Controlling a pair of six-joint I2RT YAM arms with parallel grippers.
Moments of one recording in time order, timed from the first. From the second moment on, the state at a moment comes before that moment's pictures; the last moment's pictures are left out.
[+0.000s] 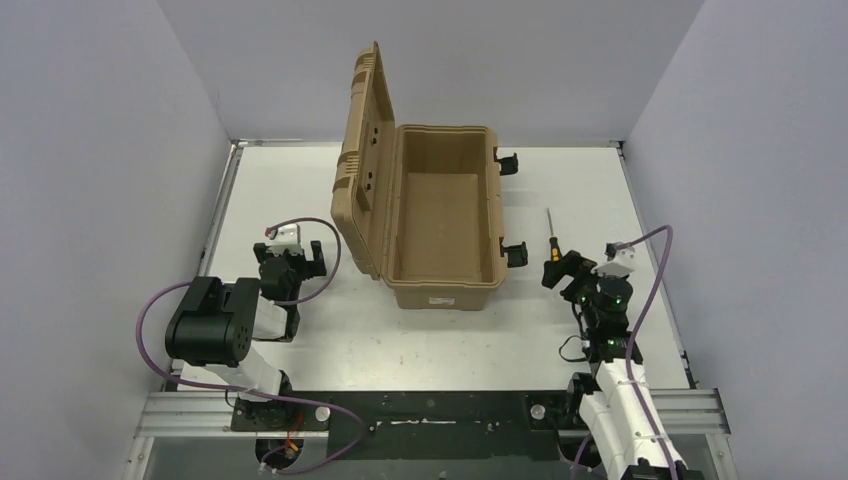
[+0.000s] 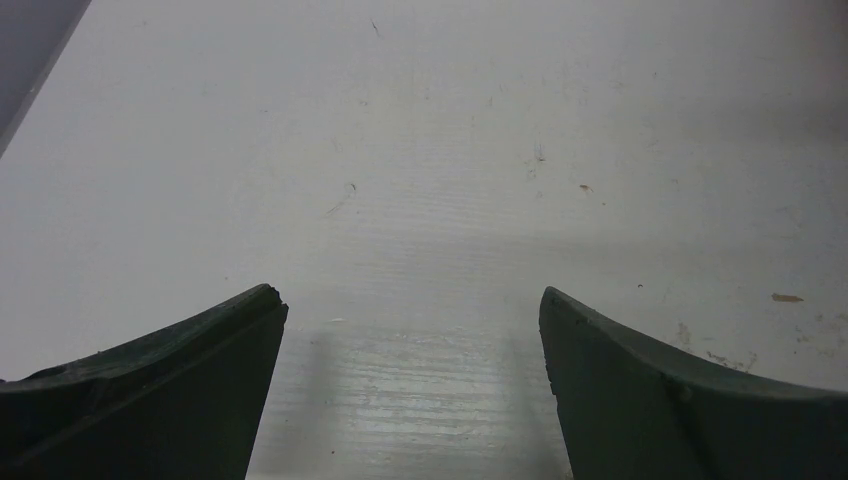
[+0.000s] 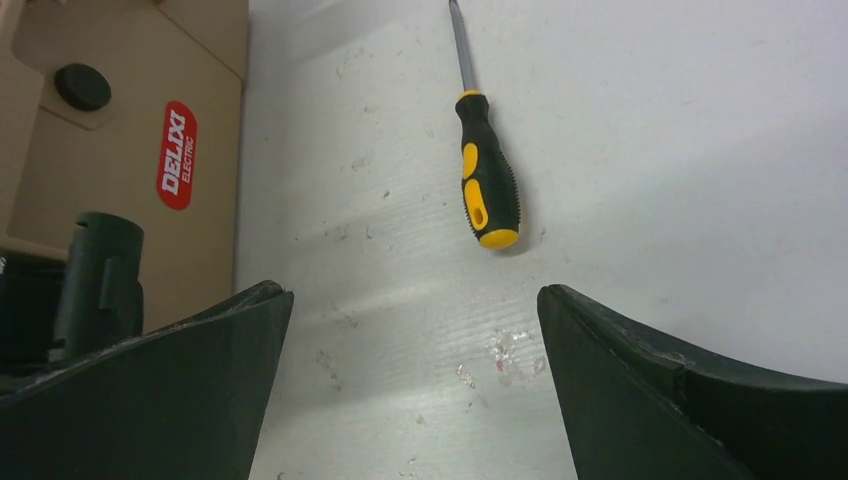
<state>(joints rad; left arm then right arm) -0.06 1.62 0.23 1.16 -0.12 -0.03 -0.08 0.62 0.18 0.10 -0.09 0.41</state>
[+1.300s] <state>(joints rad) -0.06 1.62 0.23 1.16 -0.12 -0.03 -0.07 1.81 1.14 -0.51 0.02 0.08</state>
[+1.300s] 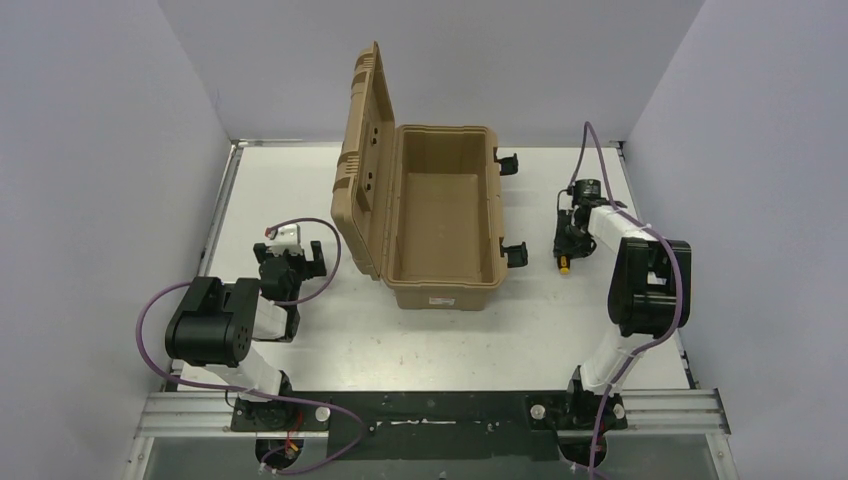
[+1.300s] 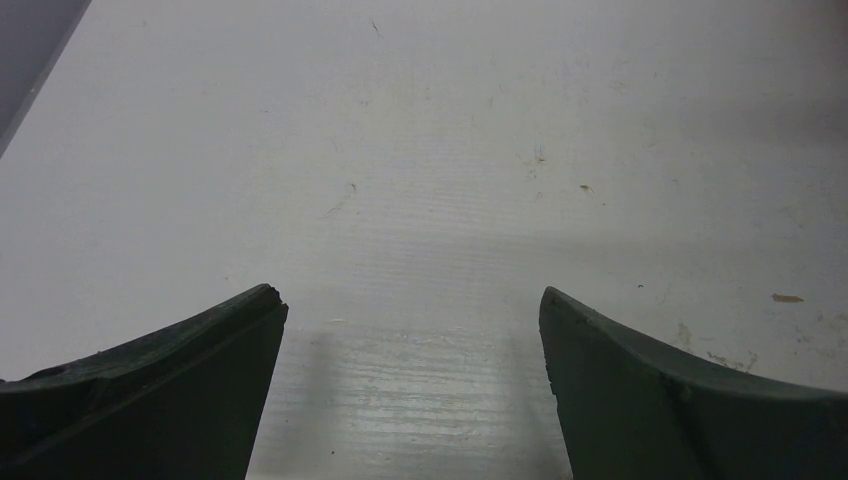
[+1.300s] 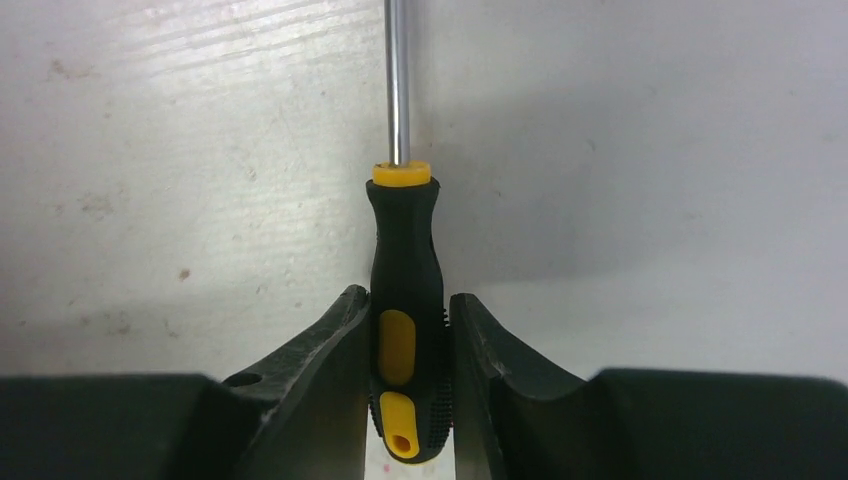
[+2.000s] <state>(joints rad) -0.06 1.62 0.23 1.16 -0.12 -0.03 0.59 1.81 1.63 -0.56 0.19 0.40</state>
